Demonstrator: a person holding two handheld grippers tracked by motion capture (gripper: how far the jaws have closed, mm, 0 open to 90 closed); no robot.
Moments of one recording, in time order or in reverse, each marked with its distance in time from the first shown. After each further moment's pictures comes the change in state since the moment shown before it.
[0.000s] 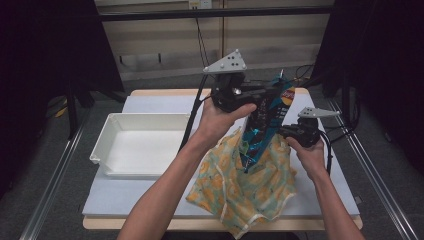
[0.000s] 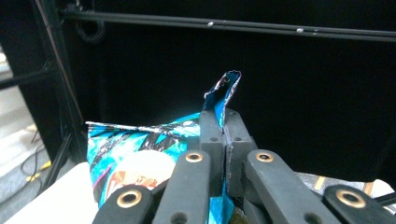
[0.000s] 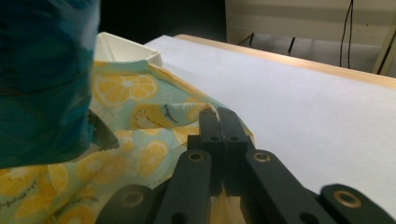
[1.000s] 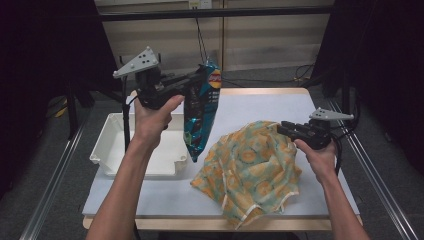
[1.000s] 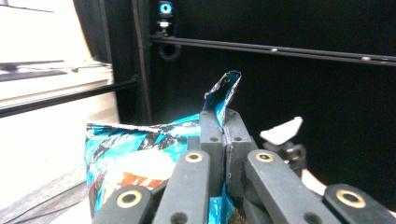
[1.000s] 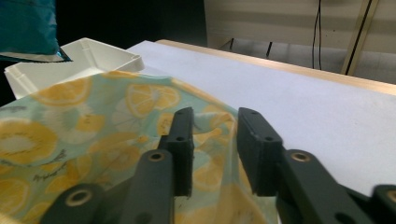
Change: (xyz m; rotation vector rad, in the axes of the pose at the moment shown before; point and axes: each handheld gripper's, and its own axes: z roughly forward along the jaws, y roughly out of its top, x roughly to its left) left arm 0.033 -0.020 -0.140 -0.084 0.287 -0.051; right arm -0.002 -0.004 -0.029 -0.015 -0.081 0.016
